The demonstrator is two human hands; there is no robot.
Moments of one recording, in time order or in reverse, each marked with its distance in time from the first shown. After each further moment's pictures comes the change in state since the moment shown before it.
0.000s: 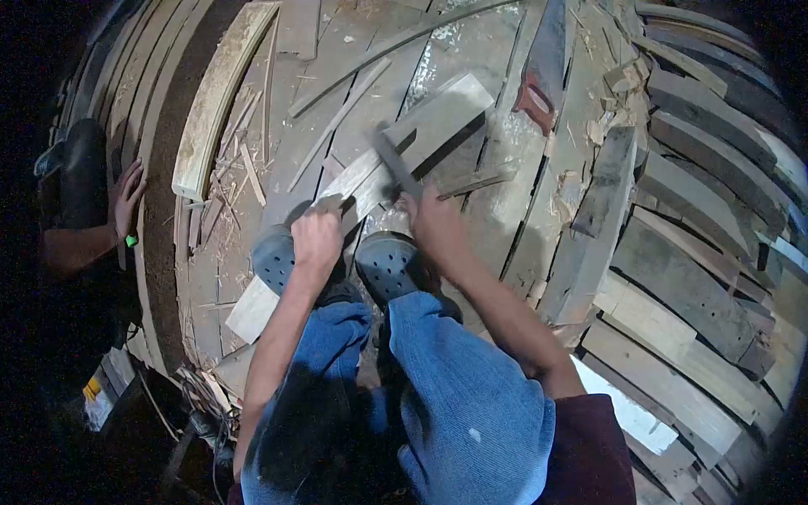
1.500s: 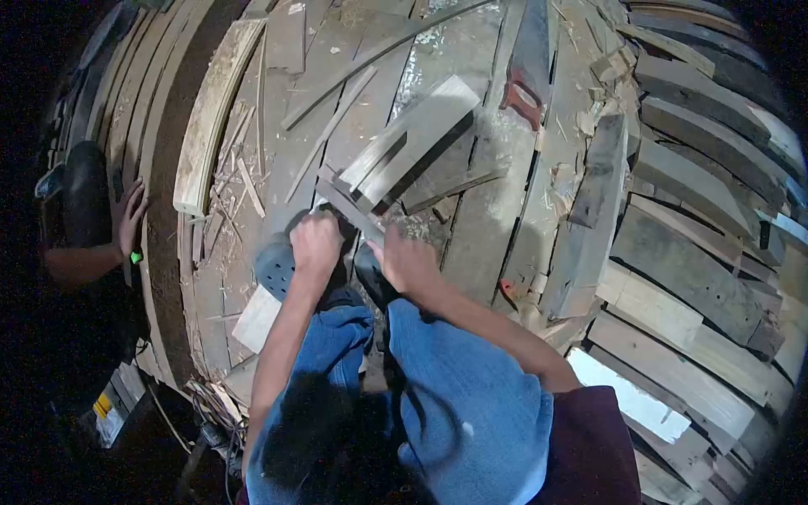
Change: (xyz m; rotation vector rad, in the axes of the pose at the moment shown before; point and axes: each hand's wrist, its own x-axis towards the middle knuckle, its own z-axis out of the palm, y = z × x) left_hand 0.004 0.002 -0.001 0.053 -0.027 -0.008; right_hand -0.046 -0.028 0.024 0.003 -0.090 -0.155
